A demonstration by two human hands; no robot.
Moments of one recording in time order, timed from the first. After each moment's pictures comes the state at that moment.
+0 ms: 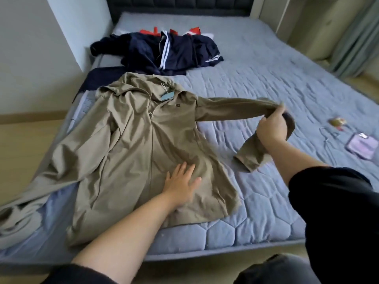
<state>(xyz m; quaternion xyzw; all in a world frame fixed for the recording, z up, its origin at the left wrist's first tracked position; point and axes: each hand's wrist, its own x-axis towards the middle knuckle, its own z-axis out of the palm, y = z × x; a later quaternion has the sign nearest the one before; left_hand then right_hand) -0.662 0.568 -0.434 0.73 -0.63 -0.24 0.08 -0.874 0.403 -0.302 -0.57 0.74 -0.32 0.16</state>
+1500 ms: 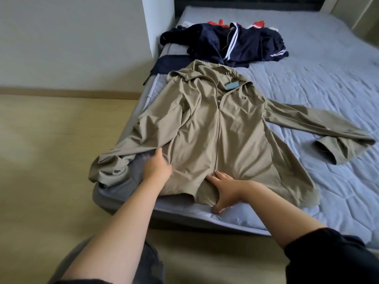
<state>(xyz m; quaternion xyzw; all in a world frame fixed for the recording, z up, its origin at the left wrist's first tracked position) -0.474 0.704 -0.411 0.92 -0.32 -0.19 0.14 -0.688 0.613 -0.399 -0.88 0.30 0.29 0.24</state>
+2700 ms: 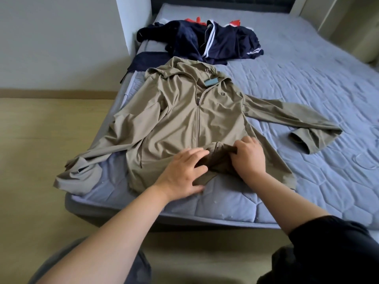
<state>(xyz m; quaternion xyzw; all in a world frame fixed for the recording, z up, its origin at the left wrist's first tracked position) -0.553 0.692 -0.399 0.53 -0.82 0.12 0.21 -0.739 0.574 -0.372 -0.84 0.51 -0.18 0.01</state>
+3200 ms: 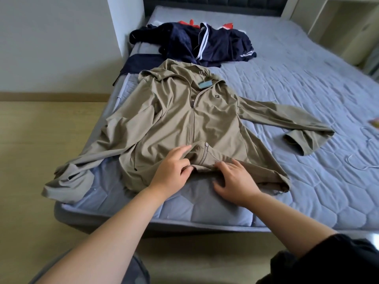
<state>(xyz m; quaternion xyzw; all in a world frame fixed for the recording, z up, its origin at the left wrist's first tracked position) -0.550 0.681 -0.398 0.61 -0.70 -0.02 0.37 -0.752 0.605 -0.403 -0.92 0.36 -0.13 0.05</state>
